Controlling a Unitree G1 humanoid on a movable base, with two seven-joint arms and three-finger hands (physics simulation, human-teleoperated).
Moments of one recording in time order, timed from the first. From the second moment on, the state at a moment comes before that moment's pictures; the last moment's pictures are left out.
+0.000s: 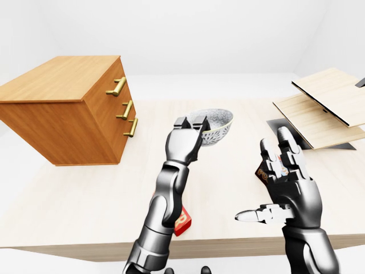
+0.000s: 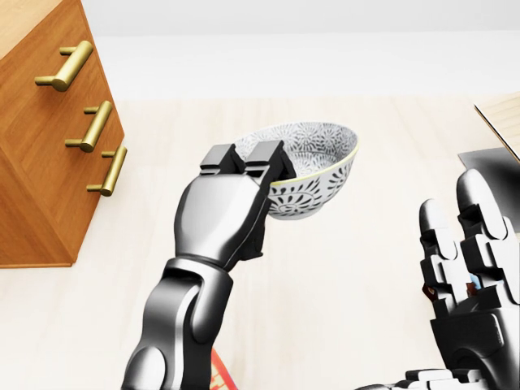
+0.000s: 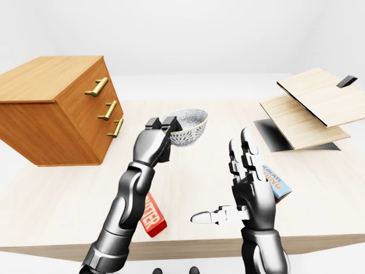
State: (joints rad) left arm -0.35 -0.17 -0.26 -0.04 1.26 0.09 -0.08; right arm 0.38 0.05 -0.11 -0.78 0.21 0.09 0.23
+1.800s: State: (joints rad) left arm -0.87 0.34 0.12 -0.08 0.86 0.09 -0.20; right arm 0.37 0.02 -0.05 -0.72 0.17 0.09 0.19
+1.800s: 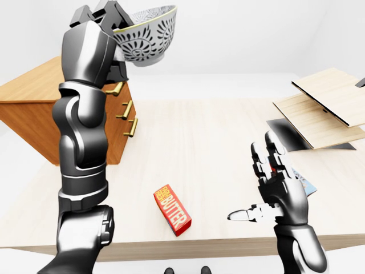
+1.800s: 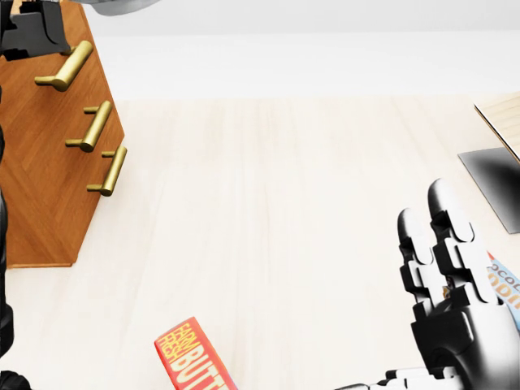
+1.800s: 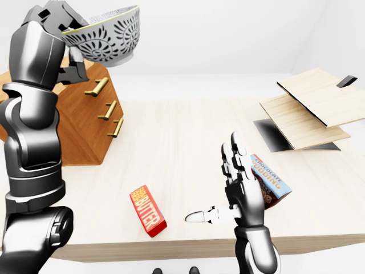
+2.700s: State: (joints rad) left arm -0.85 0.59 0.23 0.12 0.75 0.09 -0.05; right arm 0.37 0.02 -0.05 -0.73 0.18 0.09 0.19
